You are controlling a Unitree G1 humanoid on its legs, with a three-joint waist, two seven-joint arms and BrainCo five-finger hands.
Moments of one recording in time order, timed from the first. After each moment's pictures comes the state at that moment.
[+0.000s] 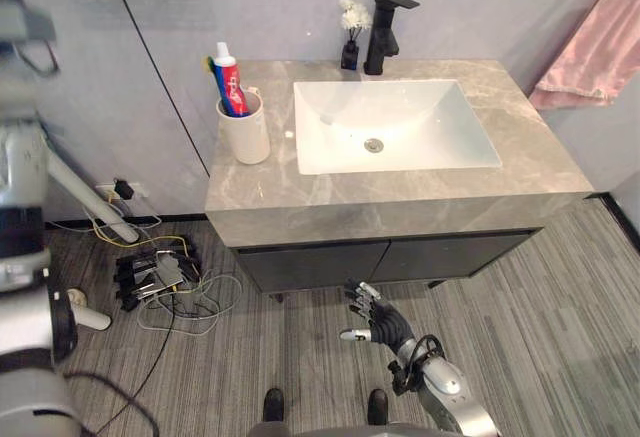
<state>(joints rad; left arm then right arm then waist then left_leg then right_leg) -0.47 0.84 0.19 0.04 -0.60 -0.31 0.08 0.22 -0.12 0.31 0.18 0.19 -0.11 0.24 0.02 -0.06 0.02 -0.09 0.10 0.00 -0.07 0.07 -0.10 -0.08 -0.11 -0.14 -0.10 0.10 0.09</state>
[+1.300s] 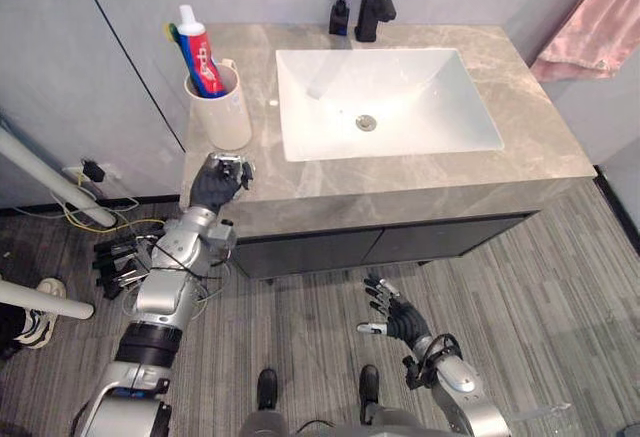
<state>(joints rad) -0.38 0.49 -0.05 0.18 -0.46 -0.07 -0.06 0.22 -0.12 0.23 0.13 0.15 -0.06 0.24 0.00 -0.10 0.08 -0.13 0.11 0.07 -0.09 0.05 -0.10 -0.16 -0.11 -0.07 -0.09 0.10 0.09</state>
